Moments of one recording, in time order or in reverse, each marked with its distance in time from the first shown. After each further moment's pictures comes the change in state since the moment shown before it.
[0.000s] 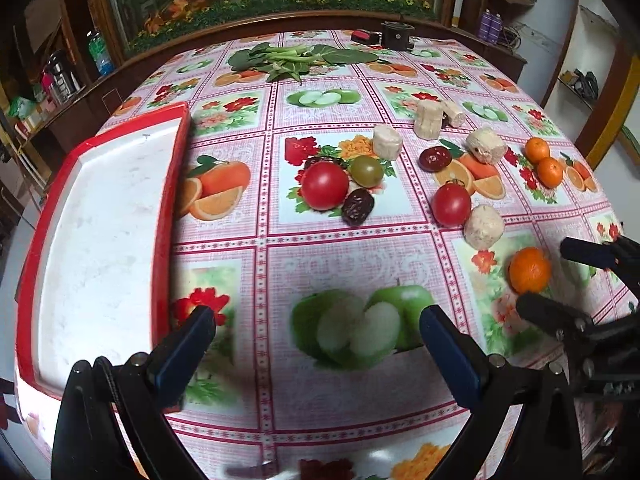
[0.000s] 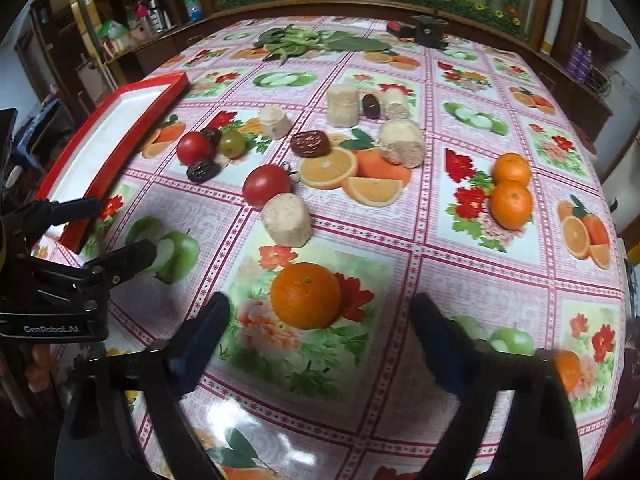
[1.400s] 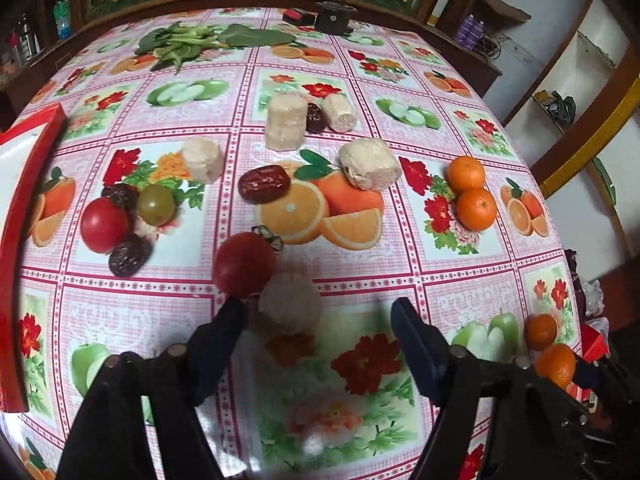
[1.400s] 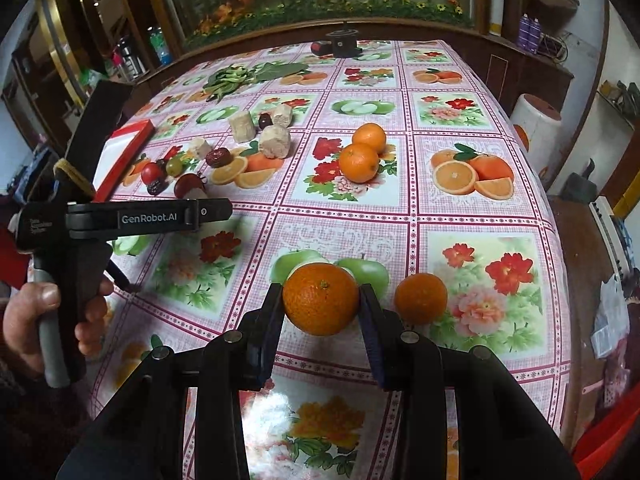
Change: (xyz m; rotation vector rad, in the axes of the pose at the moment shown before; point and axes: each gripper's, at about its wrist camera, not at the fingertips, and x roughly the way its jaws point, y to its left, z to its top) left arm 0.036 -0.103 0.044 -0.107 0.066 -0.205; right arm -0.073 -0.099 -0.057 0.138 -0.105 -0.005
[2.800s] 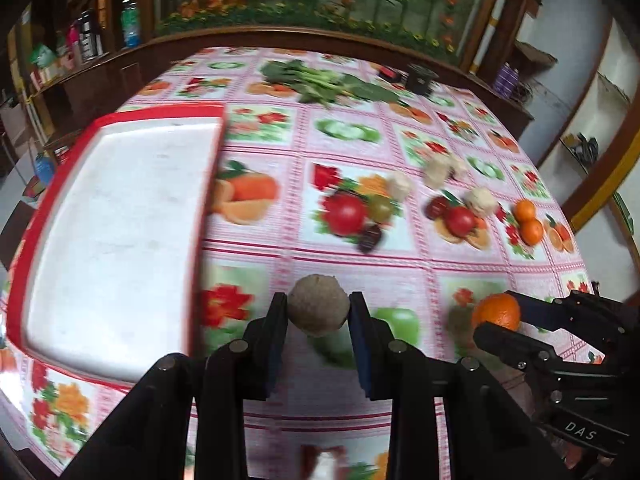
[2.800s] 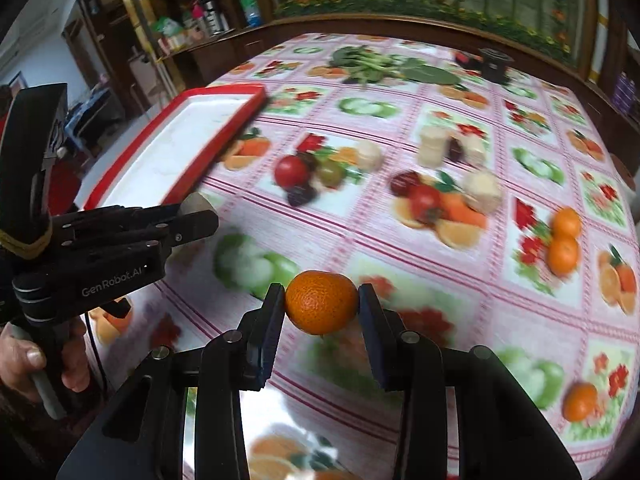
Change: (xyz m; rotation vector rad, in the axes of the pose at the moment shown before) left arm -0.087 0.133 -0.036 -0.085 -0.154 0.113; right arm 0.059 0.160 0.050 -0.242 0.065 0.171
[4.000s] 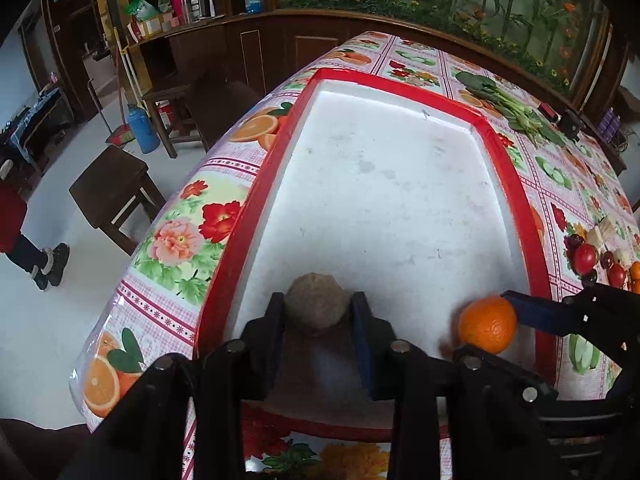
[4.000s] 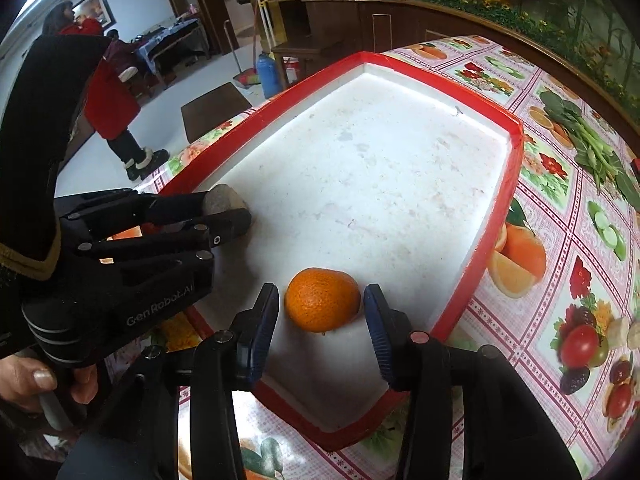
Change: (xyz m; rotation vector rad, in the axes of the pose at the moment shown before) left arm 0.000 0.189 -0.003 -0.189 0.037 0.283; right arm 0.120 0.196 0.083 -0.308 0.099 0.178
